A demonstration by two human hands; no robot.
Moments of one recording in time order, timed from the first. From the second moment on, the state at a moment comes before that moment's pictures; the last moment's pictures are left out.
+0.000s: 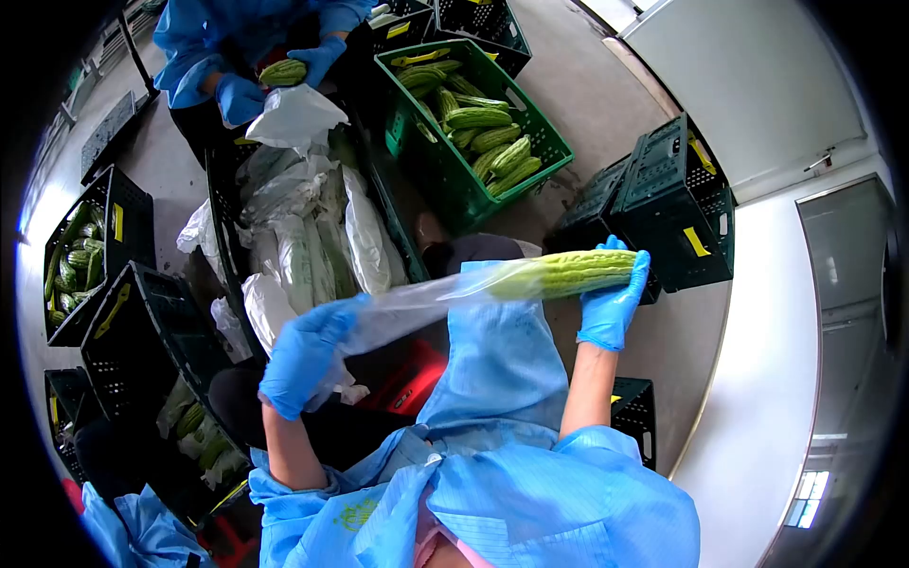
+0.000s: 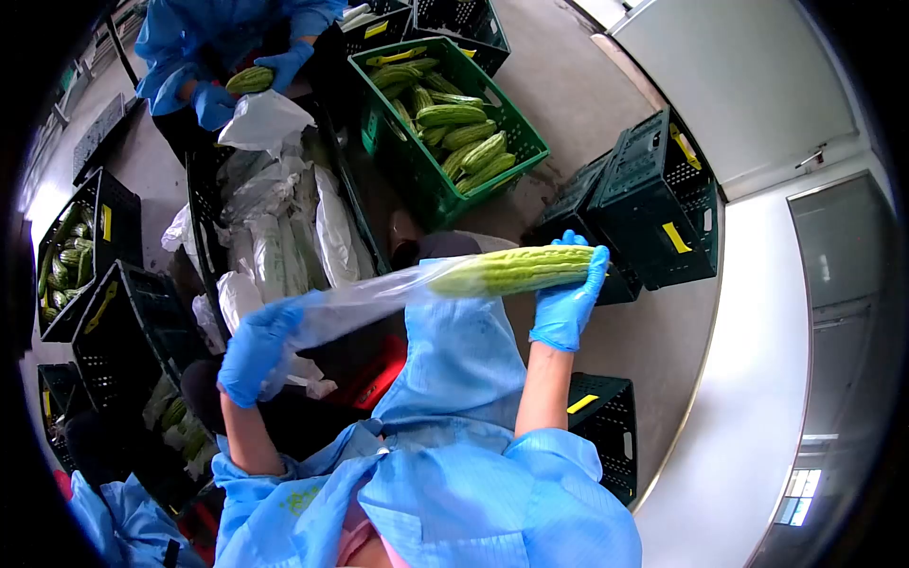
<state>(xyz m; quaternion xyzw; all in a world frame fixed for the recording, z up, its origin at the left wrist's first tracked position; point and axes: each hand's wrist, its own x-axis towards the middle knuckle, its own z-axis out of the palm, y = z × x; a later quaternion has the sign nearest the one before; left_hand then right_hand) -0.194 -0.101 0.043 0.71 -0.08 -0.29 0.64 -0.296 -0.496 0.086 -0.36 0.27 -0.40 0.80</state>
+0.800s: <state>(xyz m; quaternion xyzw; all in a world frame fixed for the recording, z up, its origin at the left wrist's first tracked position) -0.217 -0.180 0.013 0.65 -0.23 -0.26 0.68 -0.254 -0.393 0.072 -0.46 0.26 -0.22 0.82</state>
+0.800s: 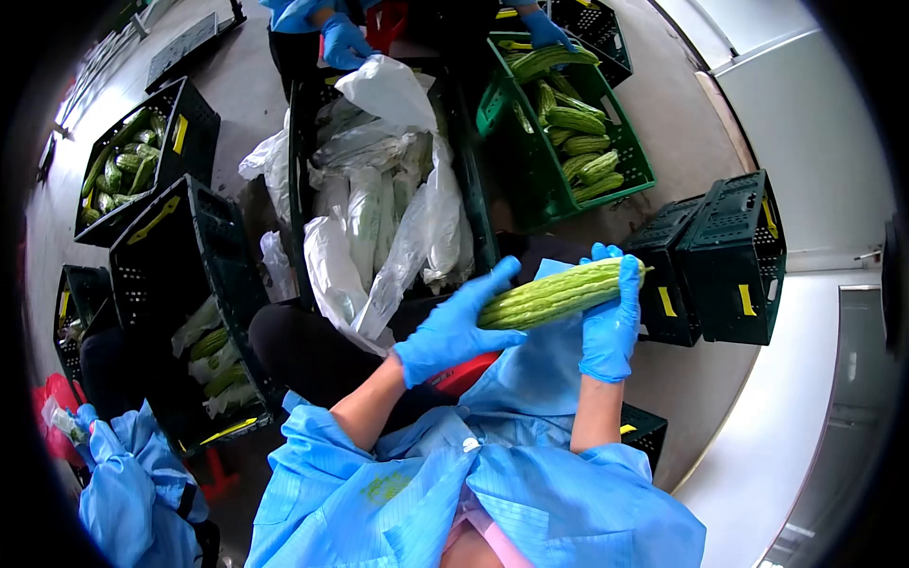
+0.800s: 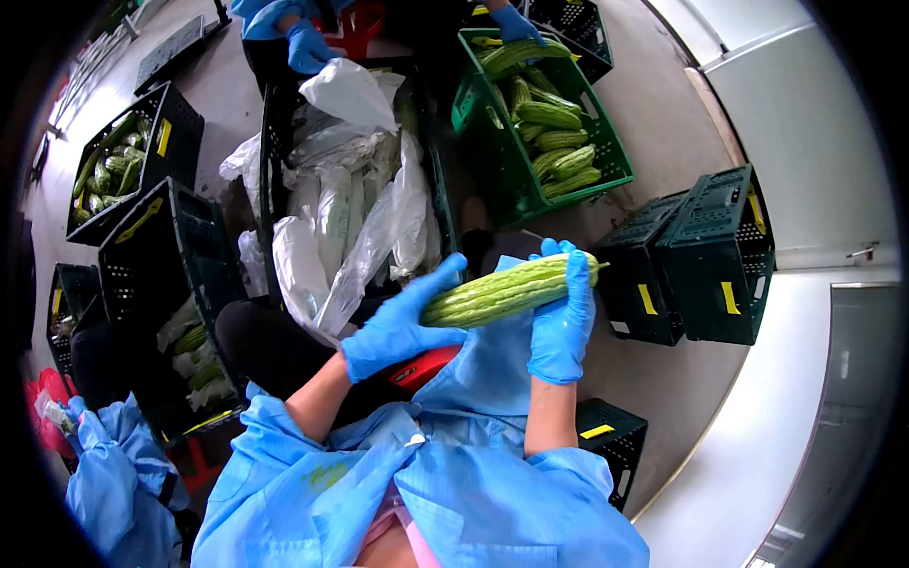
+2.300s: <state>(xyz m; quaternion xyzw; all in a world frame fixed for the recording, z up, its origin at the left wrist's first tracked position) -0.250 -0.190 -0.019 0.31 0.06 -0.48 0.82 -0.255 -0.348 0.018 -0.56 0.18 0.05 0.81</state>
